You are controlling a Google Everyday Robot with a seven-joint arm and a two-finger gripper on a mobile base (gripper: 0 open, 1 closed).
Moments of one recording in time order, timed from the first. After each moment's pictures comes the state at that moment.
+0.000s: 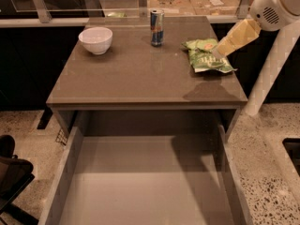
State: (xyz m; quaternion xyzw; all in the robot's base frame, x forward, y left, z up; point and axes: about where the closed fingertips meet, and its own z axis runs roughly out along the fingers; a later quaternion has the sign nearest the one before) arm 0.620 -0.221 0.989 -0.42 0.83 -0.01 0.37
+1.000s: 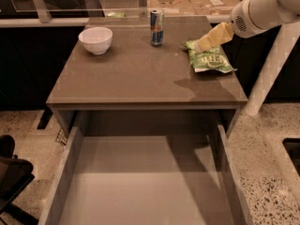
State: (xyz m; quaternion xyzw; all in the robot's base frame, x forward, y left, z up) arm 0.678 -0.215 0.962 -0.30 0.85 -0.01 0.43
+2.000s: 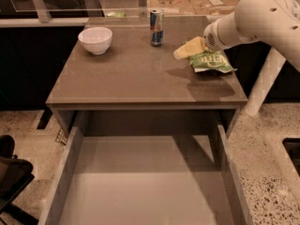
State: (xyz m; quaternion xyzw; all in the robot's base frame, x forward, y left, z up) arm 0.750 -0.174 0.883 -0.26 0.86 0.06 0.43
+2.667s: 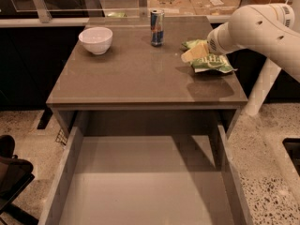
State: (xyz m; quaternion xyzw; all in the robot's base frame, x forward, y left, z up) arm 0.766 -0.208 0.865 -0.23 0.87 -0.01 0.43
